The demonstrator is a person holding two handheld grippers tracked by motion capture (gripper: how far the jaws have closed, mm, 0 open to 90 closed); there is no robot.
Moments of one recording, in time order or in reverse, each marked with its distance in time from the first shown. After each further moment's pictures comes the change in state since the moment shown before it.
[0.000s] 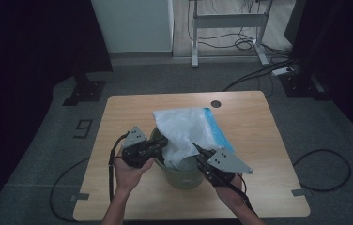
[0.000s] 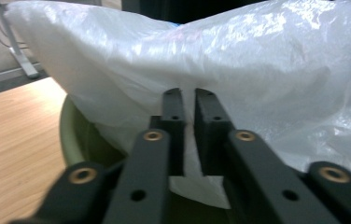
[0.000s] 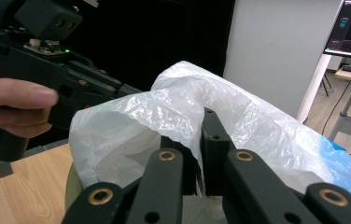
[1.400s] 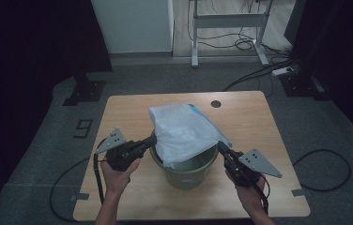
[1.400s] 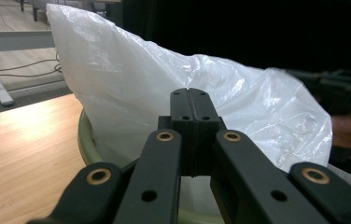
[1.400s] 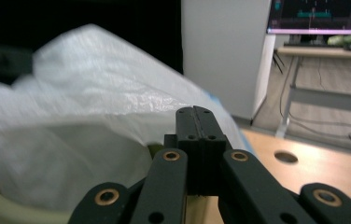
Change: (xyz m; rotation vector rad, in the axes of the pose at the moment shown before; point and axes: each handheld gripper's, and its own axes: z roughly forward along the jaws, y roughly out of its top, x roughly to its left) left arm 0.017 -0.009 -0.038 -0.157 -0.086 -0.048; right arm -0.045 -0.025 -0.038 -0.007 -0.177 0.129
